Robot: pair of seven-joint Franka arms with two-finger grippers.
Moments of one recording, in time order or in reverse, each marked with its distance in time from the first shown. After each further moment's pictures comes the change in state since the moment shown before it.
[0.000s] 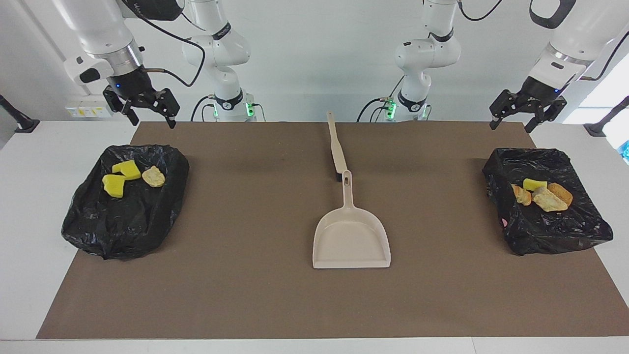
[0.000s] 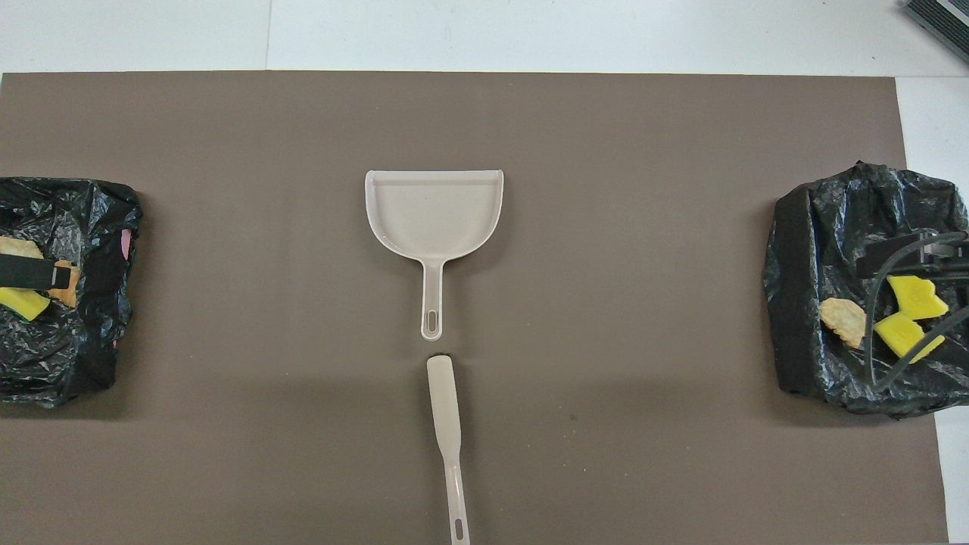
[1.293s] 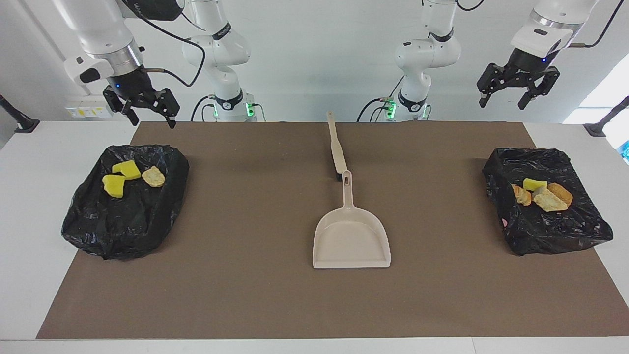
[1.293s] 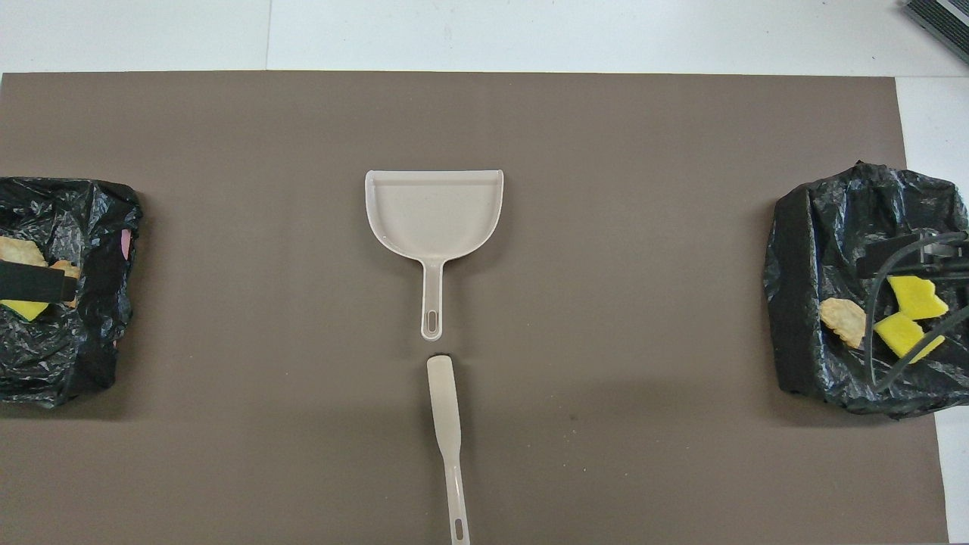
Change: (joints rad) left arm 0.002 -0.007 -0.096 0.108 0.028 -0.135 -0.104; right arm 0.000 0.000 0.000 0.000 0.000 0.000 0.000
